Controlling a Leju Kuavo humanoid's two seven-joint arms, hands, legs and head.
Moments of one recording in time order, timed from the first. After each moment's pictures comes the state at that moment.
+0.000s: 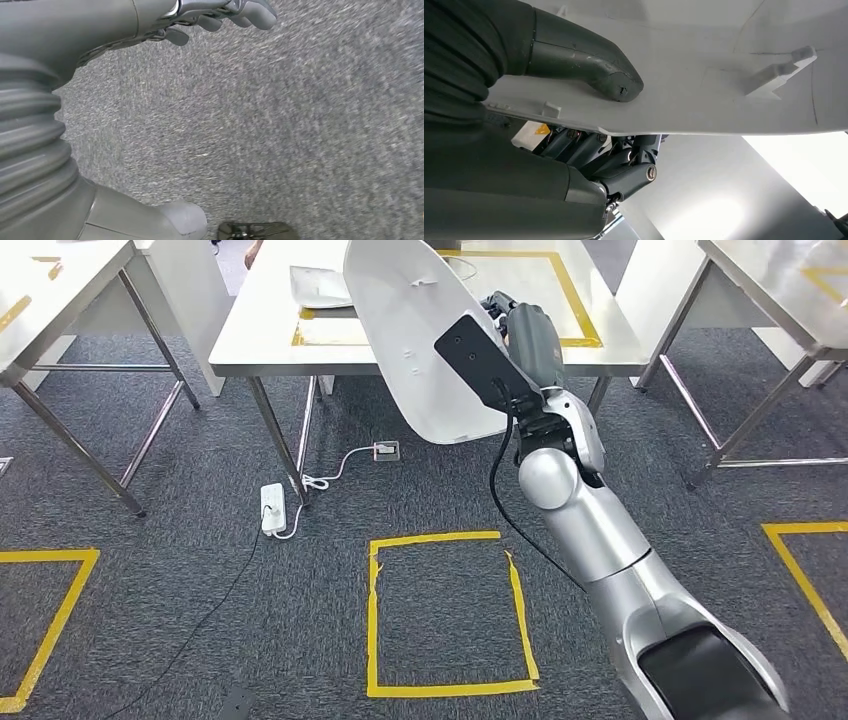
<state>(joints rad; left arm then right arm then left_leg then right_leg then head) -0.18 -0.11 0.72 -0.18 -1.07 0.02 0.09 -0.83 0.01 0.47 -1.01 0.58 -0.02 -0.13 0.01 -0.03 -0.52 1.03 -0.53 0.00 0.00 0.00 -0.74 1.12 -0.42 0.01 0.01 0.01</state>
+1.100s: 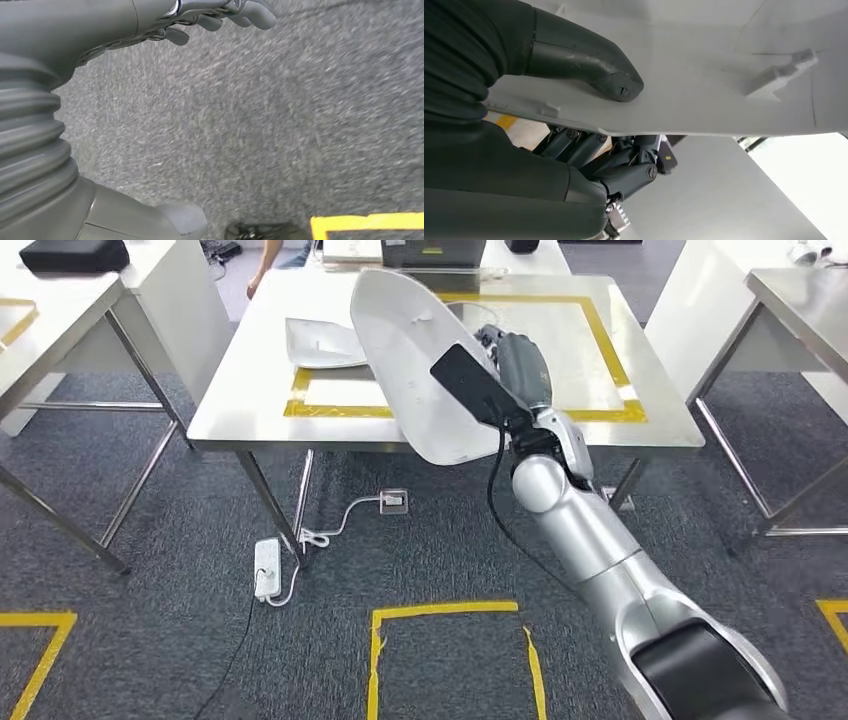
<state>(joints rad) -0.16 -0.11 0.72 -0.17 -1.10 0.01 0.12 -0.84 0.00 0.48 -0.84 0.55 -0.01 -0.19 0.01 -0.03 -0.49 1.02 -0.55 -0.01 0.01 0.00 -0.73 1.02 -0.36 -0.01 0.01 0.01</state>
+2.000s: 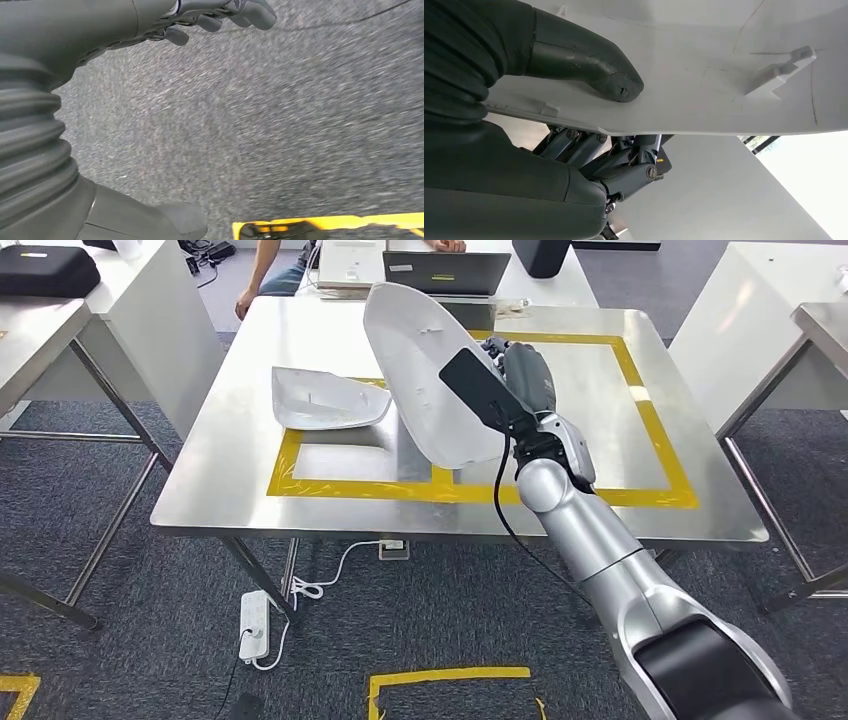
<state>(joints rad) -0.17 -0.11 0.71 -0.17 -1.14 0.00 0.12 -0.84 0.00 0.50 -0.80 0.52 -0.04 -0.20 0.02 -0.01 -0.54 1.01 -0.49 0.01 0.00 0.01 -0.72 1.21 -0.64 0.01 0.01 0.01</state>
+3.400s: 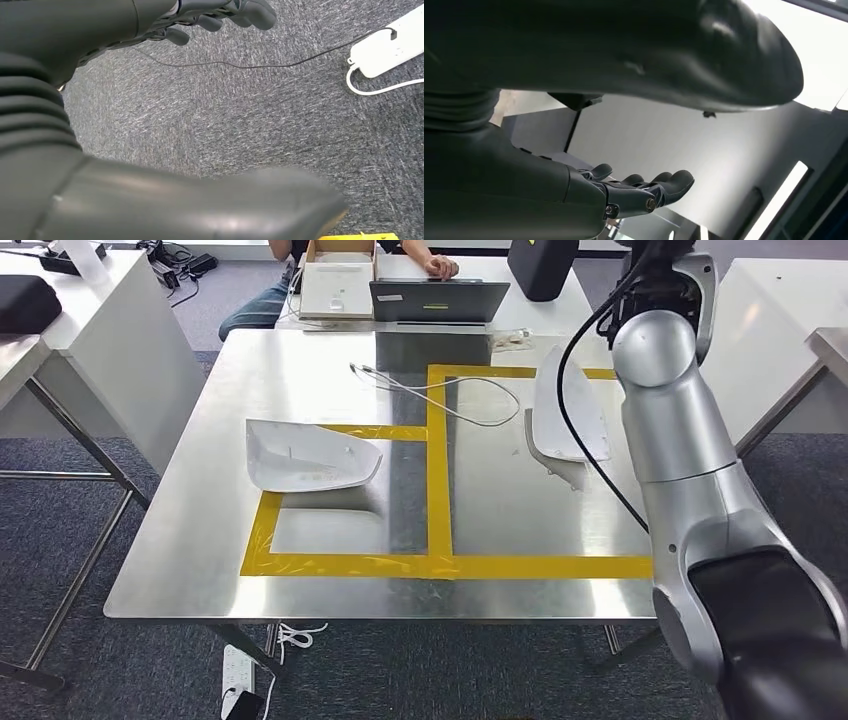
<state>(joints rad) -0.18 -0.12 0.69 -0.17 -1.15 0.07 0.17 -1.11 -0.07 0.32 -0.95 0.34 -0.18 -0.14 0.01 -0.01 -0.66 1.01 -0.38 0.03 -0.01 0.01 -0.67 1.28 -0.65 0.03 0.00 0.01</state>
